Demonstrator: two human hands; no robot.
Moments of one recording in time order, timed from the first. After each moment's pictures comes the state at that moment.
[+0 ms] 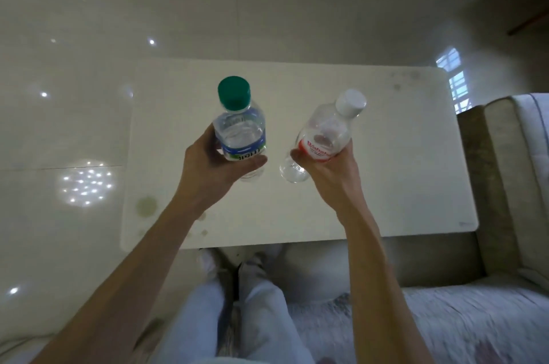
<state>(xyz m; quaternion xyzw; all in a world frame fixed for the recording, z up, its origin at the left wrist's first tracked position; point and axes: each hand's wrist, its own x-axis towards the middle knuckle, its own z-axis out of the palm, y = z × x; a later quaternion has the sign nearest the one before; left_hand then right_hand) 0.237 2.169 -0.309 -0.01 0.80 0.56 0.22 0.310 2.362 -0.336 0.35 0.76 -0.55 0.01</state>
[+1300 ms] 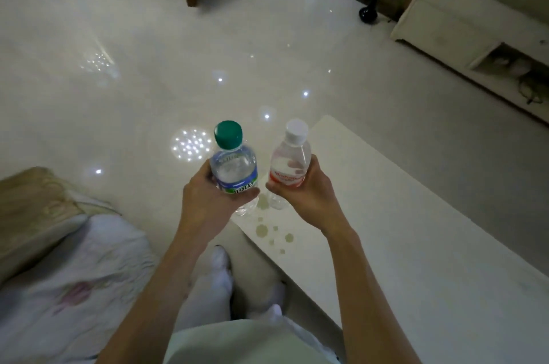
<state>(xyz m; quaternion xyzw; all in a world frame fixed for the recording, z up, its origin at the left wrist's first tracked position) 0.365 1.906 -0.188 -0.36 0.77 0.53 -0.07 0.274 2.060 -0.214 -0.09 0.83 -0.50 0.23</state>
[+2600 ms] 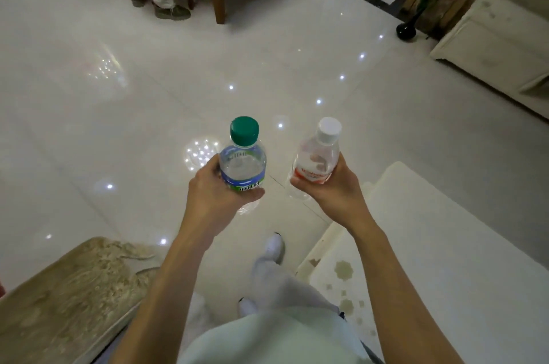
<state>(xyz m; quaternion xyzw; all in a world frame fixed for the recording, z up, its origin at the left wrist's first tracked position) 0.239 1.515 -0.191 -0.35 0.74 0.58 -0.03 0.140 1.698 -0.223 -0.06 0.86 -0.47 0.19</state>
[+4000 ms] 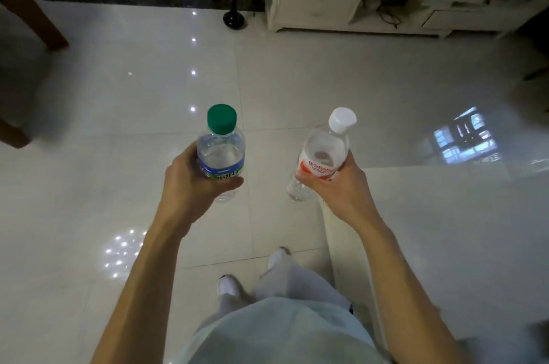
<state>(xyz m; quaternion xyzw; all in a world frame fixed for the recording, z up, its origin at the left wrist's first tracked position) -0.326 1.391 -0.188 0.03 0.82 0.54 0.17 -0.233 1.620 -0.202 0.30 0.82 -0.48 -0.03</state>
